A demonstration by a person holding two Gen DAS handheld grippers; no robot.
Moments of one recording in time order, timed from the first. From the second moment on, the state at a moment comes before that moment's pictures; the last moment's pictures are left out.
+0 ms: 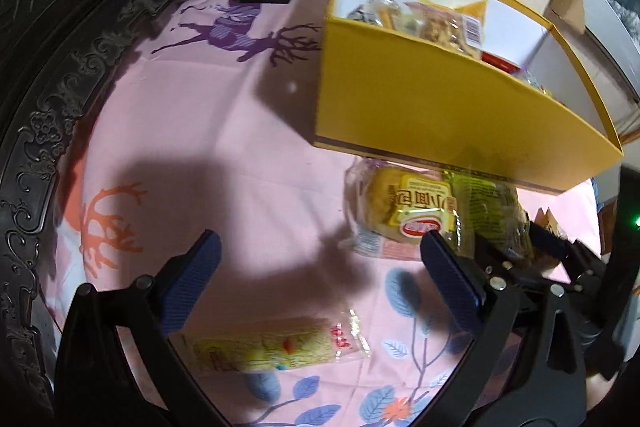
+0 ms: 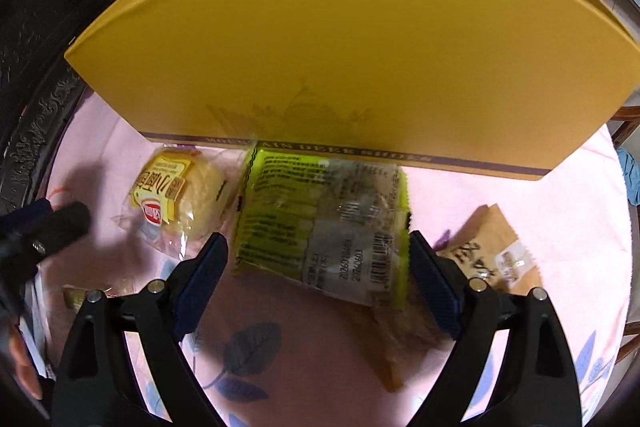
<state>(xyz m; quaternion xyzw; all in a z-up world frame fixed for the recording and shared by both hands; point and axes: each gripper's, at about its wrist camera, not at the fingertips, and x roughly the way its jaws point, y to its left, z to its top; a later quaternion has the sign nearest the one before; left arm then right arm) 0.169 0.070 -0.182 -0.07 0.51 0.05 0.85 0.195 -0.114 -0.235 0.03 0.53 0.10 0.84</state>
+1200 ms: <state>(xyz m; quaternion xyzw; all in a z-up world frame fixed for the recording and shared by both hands) 0.214 -0.004 -0.228 0.05 0.55 -0.04 0.83 0.106 -0.155 -0.216 0.00 0.51 0.13 0.85</state>
